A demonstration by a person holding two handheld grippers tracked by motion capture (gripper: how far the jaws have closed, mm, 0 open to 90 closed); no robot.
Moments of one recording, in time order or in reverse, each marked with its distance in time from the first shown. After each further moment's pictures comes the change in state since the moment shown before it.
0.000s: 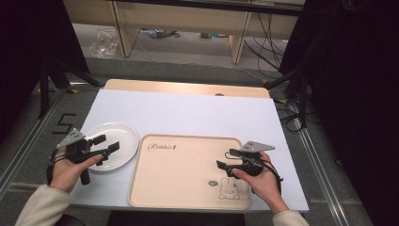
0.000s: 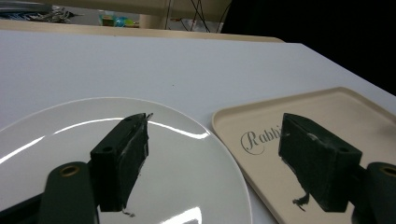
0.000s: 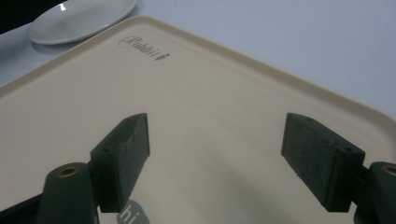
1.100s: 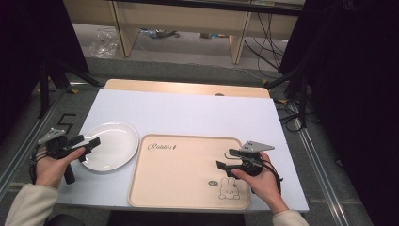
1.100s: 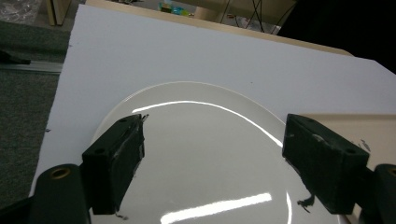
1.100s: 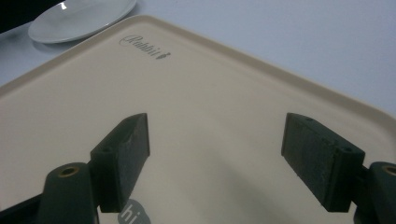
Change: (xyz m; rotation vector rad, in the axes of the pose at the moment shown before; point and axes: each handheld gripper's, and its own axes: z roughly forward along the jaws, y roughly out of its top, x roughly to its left) left arm 0.048 -0.002 -0.022 0.001 0.205 -0.143; right arm 0.000 0.000 0.000 0.014 0.007 -0.001
